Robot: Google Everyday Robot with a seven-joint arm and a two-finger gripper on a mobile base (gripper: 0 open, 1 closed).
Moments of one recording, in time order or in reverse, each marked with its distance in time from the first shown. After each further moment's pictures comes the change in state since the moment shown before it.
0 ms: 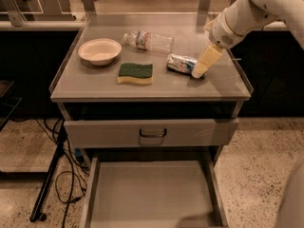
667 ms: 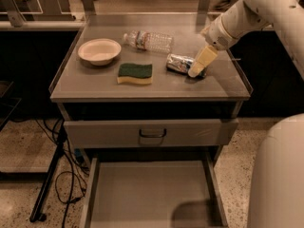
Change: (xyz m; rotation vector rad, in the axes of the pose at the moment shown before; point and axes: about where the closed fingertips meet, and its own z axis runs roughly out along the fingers) arm 0.004 -0.015 0.034 -0.073 -0.056 0.066
